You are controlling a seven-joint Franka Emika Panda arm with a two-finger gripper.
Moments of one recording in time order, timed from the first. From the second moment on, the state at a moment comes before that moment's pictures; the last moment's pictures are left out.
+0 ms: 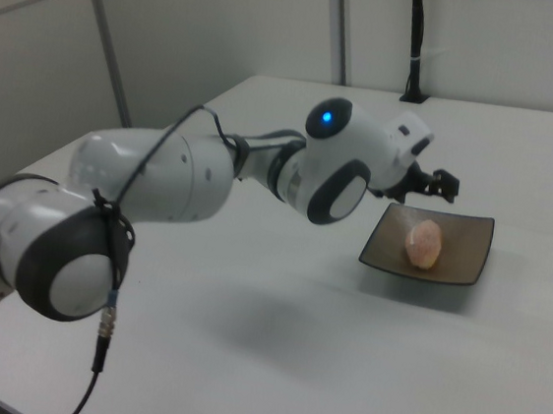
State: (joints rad) arm -0.19 0.76 -0.03 -1.26 0.12 2.81 -0.53
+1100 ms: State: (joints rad) arm -0.11 0.04 -0.02 -1.47 0.10 1.61 -0.03
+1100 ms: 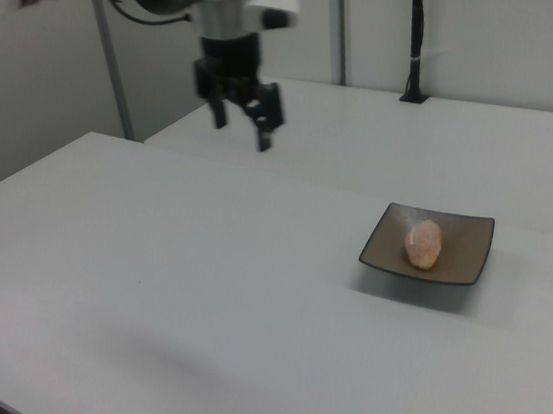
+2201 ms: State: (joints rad) arm 0.14 -0.08 -0.05 -1.69 0.06 1.77 0.02
